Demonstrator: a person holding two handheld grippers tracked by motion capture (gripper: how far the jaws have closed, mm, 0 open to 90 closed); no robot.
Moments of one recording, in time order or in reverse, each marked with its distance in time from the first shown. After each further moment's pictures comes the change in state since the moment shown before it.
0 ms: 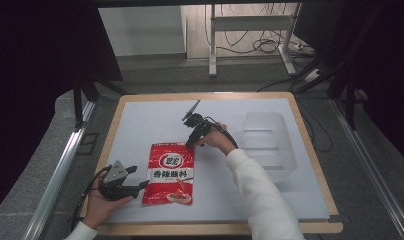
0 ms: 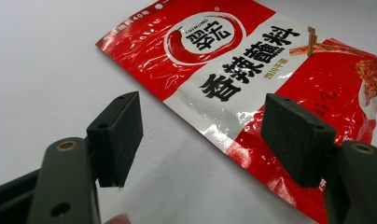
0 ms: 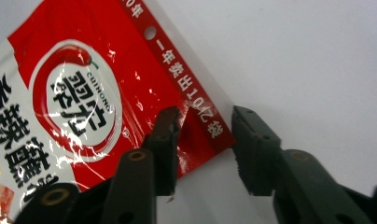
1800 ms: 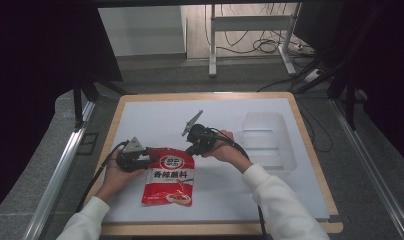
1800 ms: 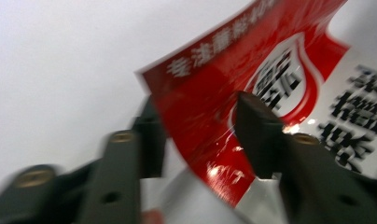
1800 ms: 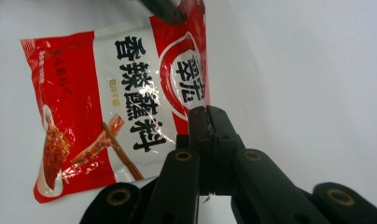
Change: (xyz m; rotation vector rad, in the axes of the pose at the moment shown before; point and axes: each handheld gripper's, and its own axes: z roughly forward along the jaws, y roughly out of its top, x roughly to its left) left arm 0.050 0.040 0.064 0.030 -0.055 0.052; right arm 0.068 -0.043 -0.055 -0.163 -0.008 -0.355
